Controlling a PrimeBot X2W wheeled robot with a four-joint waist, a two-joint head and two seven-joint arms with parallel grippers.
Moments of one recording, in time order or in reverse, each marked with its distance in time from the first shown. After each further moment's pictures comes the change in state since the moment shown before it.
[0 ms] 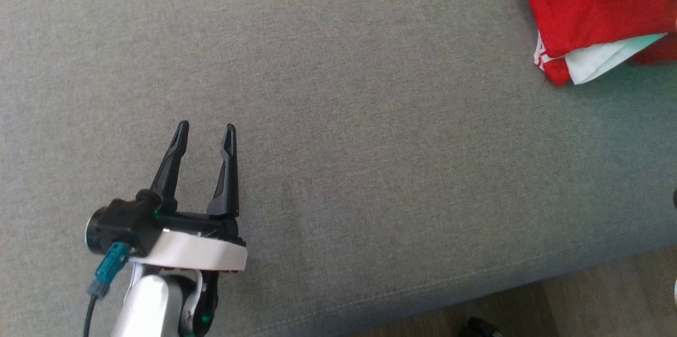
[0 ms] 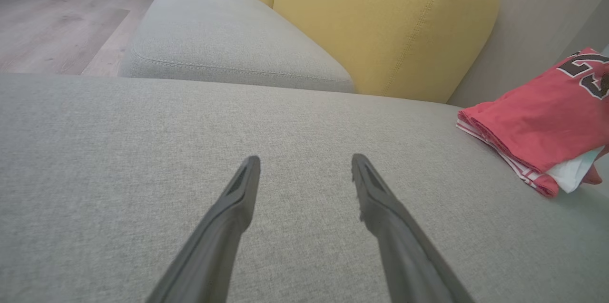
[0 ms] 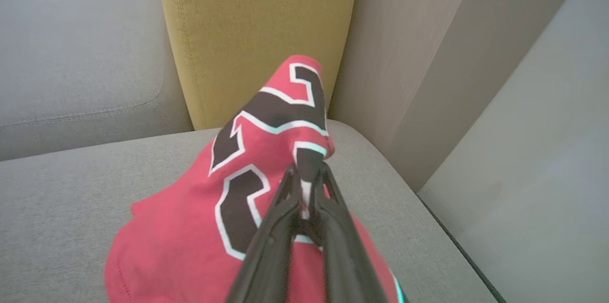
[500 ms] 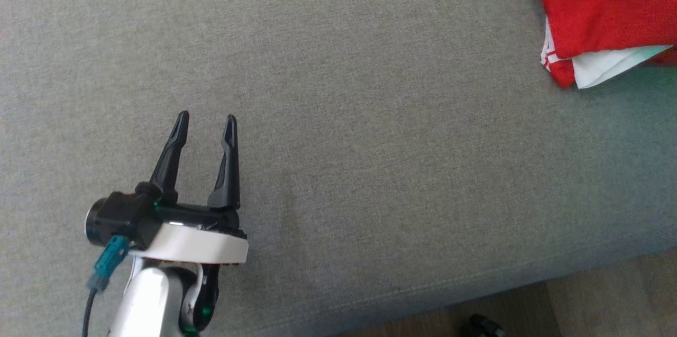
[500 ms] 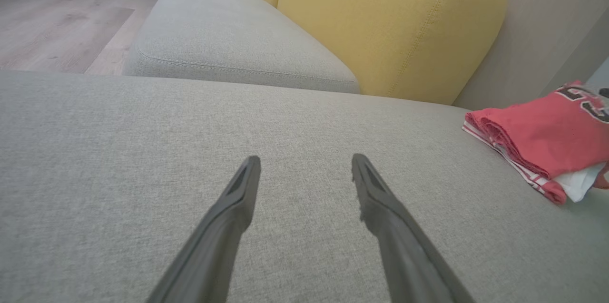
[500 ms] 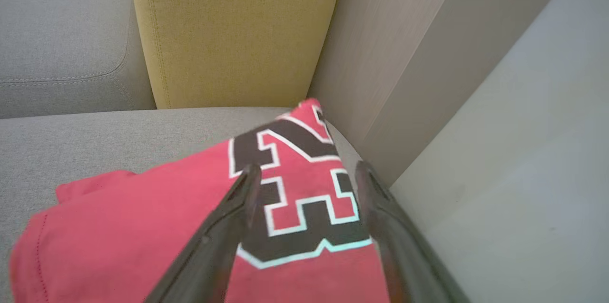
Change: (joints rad) left arm -0.024 0.000 -0.005 -0.005 0.000 0.000 0.000; right arm -0.021 -0.023 -0.081 0.091 -0.177 0.000 -0.091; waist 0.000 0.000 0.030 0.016
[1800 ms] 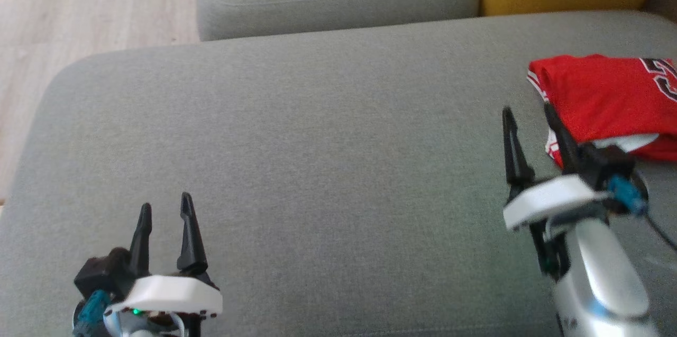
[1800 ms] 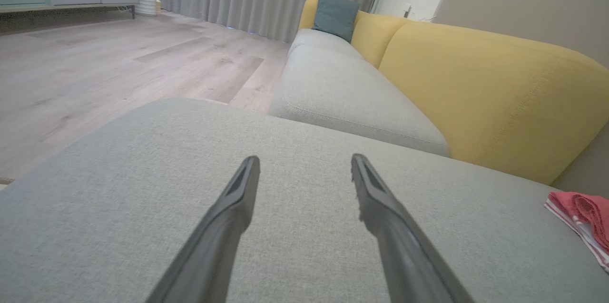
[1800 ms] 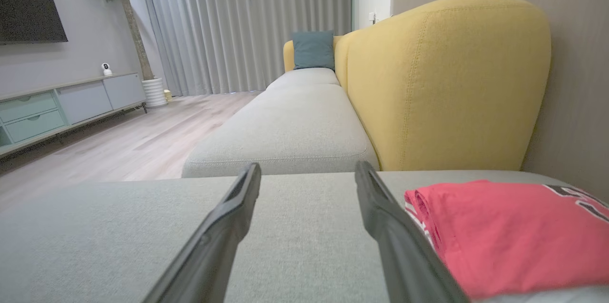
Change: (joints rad) left arm 0.174 -0.001 0.071 0.101 -0.146 0.160 -0.003; right arm 0.605 0.256 0.368 -0.341 0.281 0.000 -0.301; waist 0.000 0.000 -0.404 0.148
